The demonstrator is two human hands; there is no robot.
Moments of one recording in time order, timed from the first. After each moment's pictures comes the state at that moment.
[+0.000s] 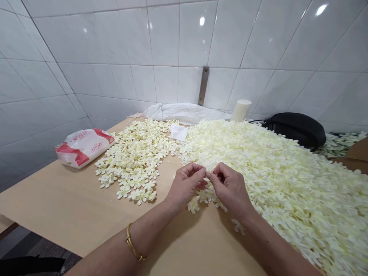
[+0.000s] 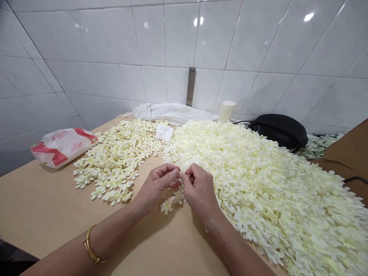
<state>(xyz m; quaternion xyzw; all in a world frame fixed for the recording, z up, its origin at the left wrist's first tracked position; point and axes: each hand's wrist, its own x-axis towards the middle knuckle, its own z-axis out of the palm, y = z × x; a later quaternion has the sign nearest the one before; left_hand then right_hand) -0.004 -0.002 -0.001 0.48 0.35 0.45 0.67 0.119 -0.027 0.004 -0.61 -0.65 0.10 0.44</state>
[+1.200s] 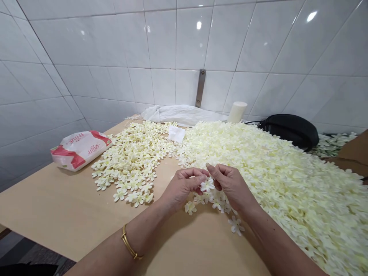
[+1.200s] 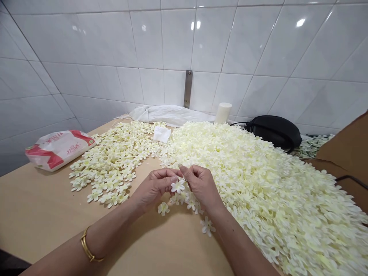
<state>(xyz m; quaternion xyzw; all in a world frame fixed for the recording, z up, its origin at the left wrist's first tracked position) -0.006 0.004 -0.006 0.45 0.28 0.42 0.74 0.133 -0.019 0.006 -0.53 -0.52 0.43 0.51</state>
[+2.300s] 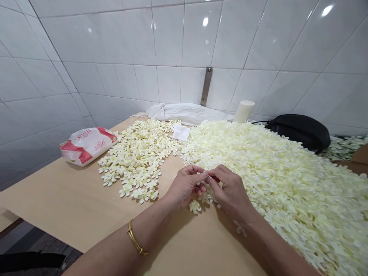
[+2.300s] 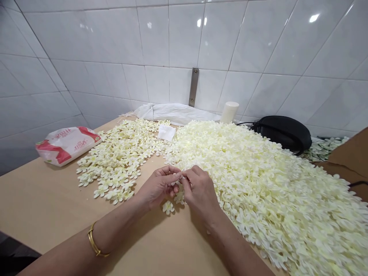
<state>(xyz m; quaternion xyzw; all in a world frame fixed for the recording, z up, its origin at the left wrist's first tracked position) -0.005 0.005 -0.006 0.37 0.35 0.41 0.76 0.123 -0.025 0.000 -0.54 -0.74 0.05 0.39</state>
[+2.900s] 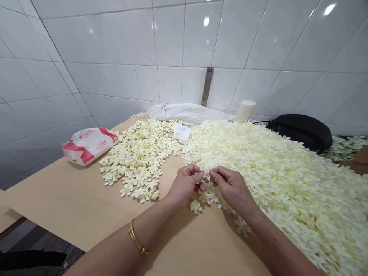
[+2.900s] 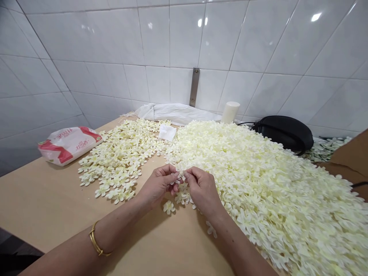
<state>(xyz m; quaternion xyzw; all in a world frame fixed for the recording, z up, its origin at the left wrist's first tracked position) -0.004 0.006 -0.008 0.41 0.37 0.44 0.71 0.124 -0.025 0.007 -0.59 -0.65 0.24 0.42</state>
